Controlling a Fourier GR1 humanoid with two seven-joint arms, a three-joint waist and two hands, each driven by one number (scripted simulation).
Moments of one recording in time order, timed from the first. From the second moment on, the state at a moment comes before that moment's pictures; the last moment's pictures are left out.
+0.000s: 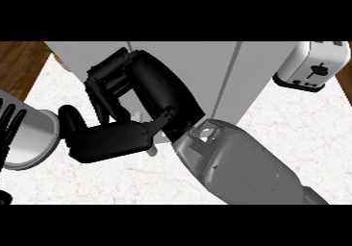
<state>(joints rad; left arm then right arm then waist) 0.05 0.57 0.09 -1.41 0.84 -0.46 -0.36 -0.95 0.00 0.47 -1.55 -0.36 -0.29 0.43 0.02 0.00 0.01</state>
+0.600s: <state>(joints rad) 0.04 0.53 0.12 -1.41 0.81 -0.45 -0.33 -0.93 0.00 0.38 -1.33 -0.35 -0.11 0.26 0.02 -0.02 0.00</state>
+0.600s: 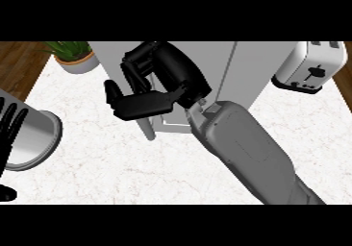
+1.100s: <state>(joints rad) 0.01 0.53 0.12 -1.40 0.82 -0.47 -0.30 -0.94 -0.02 0.35 -1.24 -0.34 0.00 0.15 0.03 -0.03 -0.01</state>
